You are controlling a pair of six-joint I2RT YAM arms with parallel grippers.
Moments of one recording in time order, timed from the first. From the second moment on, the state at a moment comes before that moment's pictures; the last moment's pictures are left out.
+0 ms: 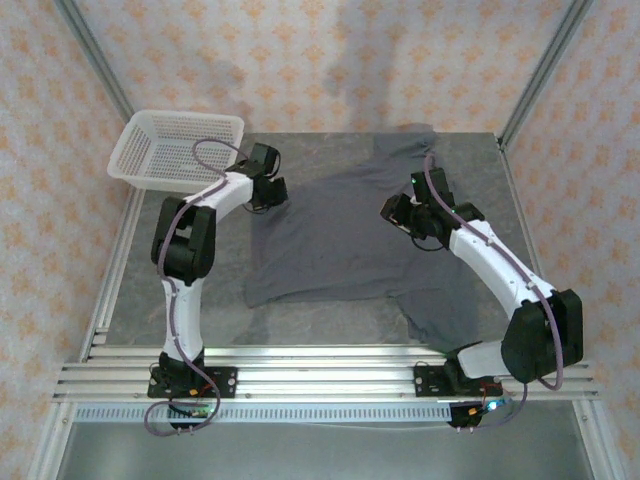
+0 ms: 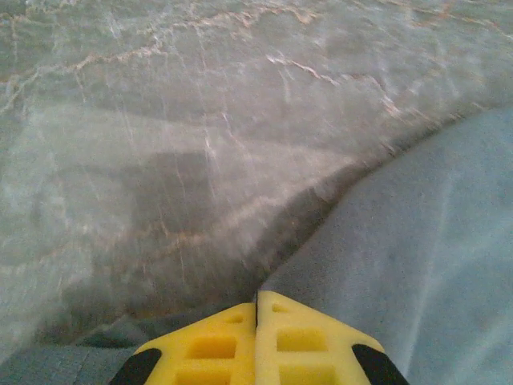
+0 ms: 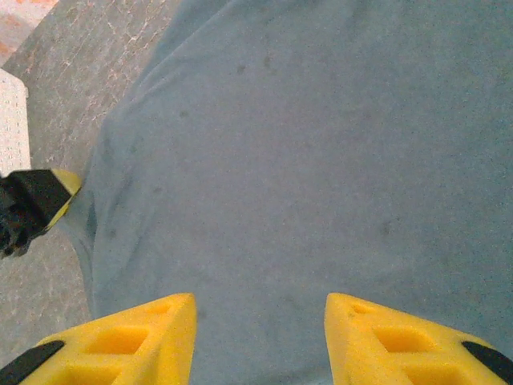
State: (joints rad) left arm -0.23 2.09 1.58 -0.53 0.06 -0.52; right arm 0.32 1.36 1.09 -0.58 -0.12 0.77
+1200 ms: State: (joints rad) left arm -0.33 1.70 1.03 -0.27 0.05 -0.66; right arm 0.50 1.82 1.36 -0.48 -0.16 0.75
